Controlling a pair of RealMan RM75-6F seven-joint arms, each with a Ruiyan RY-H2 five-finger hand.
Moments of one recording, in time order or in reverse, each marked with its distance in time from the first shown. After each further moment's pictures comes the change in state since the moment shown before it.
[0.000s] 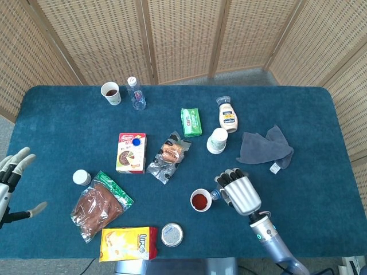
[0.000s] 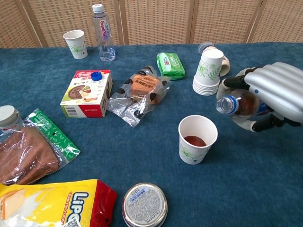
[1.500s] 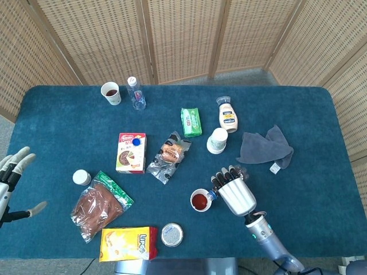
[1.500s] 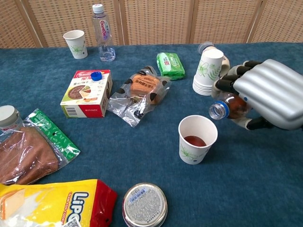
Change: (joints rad) left arm -0.006 0.003 -0.001 0.003 -0.004 -0.008 -0.009; right arm 0.016 -0.087 -0.008 0.178 -0.112 0.078 -0.135
